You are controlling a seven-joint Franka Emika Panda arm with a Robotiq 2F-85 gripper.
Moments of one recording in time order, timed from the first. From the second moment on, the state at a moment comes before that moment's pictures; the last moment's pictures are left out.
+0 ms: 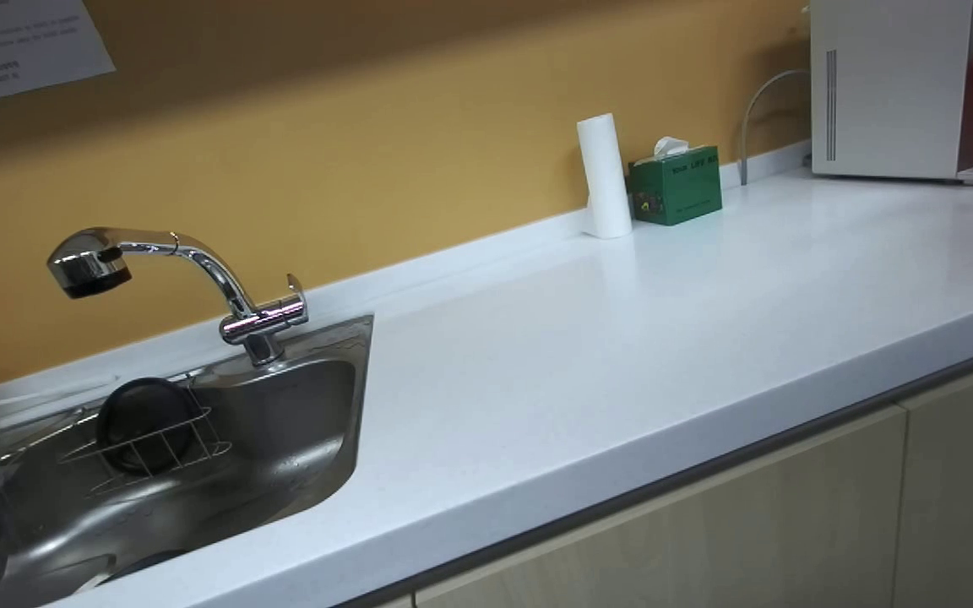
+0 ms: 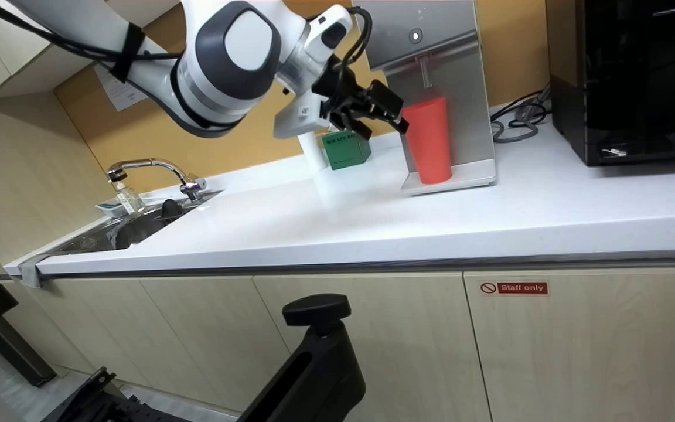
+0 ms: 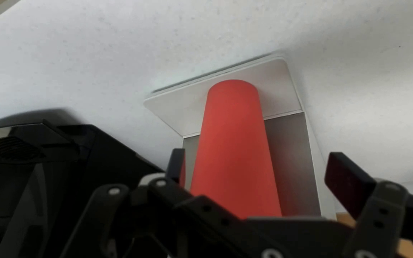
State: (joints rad) arm -0.41 0.06 -0.14 -2.39 -0.28 3.14 0.19
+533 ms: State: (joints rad) arm -0.39 0.23 -0.17 -2.29 -0.17 3.31 0.14
